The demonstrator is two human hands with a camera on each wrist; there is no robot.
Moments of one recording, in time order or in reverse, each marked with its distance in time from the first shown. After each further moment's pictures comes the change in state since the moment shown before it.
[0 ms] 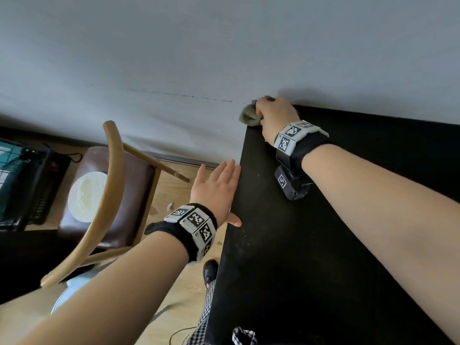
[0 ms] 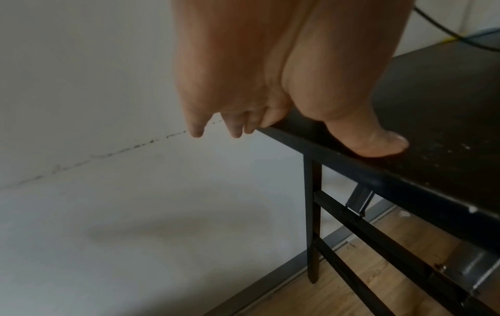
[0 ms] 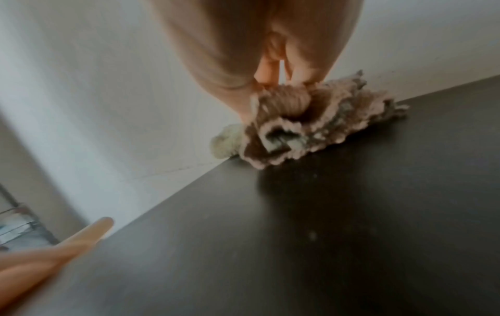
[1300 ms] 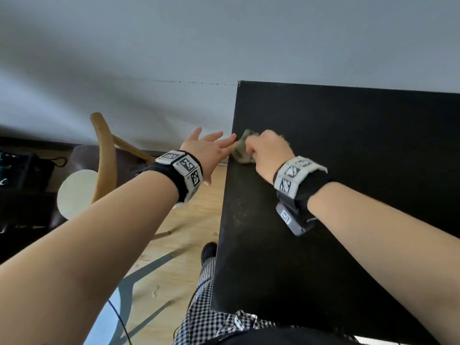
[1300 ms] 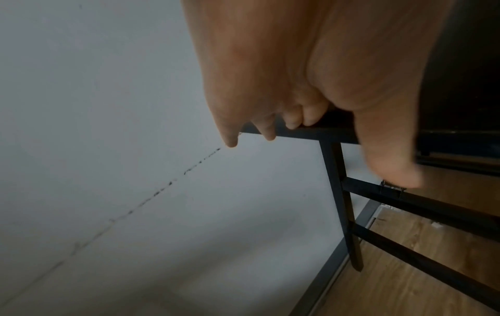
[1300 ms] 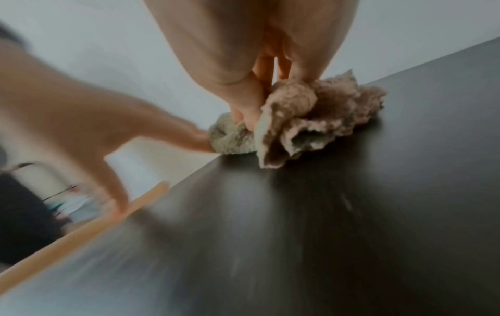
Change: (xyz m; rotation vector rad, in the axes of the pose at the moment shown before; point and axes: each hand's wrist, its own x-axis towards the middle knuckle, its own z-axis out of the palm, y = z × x) left_hand 0.015 -0.029 -0.019 0.243 0.003 0.217; right_hand -0.119 -0.027 0.038 0.024 -0.057 0.083
